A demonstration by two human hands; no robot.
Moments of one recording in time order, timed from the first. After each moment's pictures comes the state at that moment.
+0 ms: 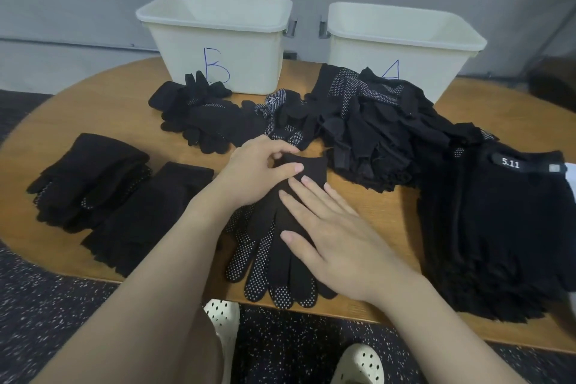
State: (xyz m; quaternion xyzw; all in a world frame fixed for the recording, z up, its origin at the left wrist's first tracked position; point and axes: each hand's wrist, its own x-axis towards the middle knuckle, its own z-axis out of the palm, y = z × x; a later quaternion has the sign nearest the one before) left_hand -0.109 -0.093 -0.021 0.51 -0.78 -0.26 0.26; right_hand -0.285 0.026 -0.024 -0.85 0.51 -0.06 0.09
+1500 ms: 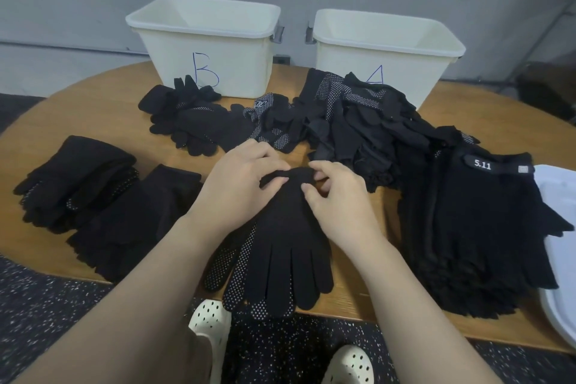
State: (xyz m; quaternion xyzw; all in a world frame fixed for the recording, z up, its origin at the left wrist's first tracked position) left_hand -0.114 -0.066 -0.025 0.38 -0.86 -0.01 0.34; right_hand -0.295 -0.014 -0.019 -0.64 0.68 -0.33 0.16
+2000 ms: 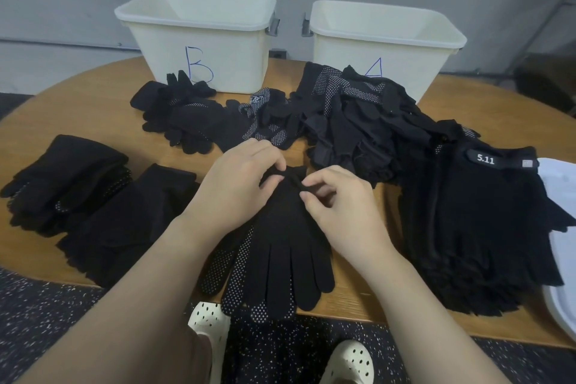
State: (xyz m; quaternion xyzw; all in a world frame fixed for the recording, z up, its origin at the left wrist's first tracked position) left_hand -0.116 -0.062 -0.019 0.39 -0.86 -0.03 0.31; right_hand -0.304 0.002 -0.027 -0.65 0.63 -0.38 0.17
